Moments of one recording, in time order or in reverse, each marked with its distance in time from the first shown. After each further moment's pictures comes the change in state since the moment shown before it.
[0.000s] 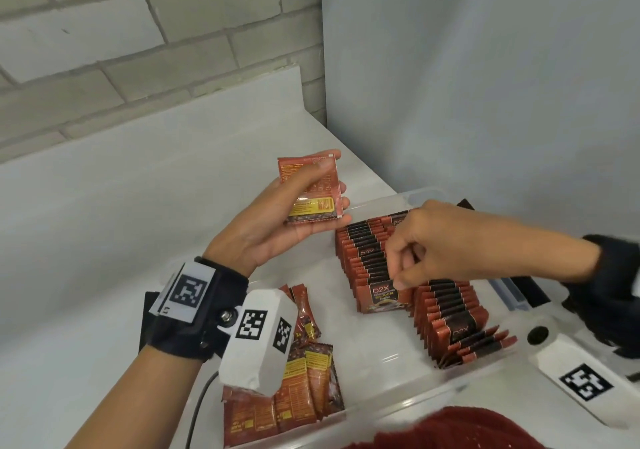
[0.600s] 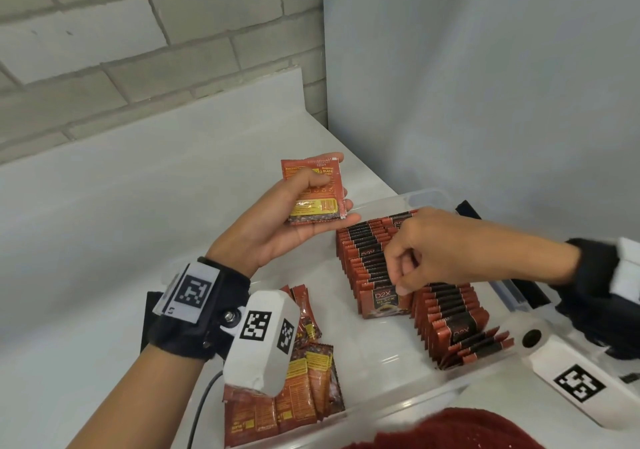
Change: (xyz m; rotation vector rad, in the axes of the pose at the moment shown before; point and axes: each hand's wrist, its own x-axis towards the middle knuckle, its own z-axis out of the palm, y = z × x) left_hand 0.001 0.000 -0.001 -0.128 -0.001 -0.053; right_hand 0.008 0.004 0.006 -0.053 -0.041 0.000
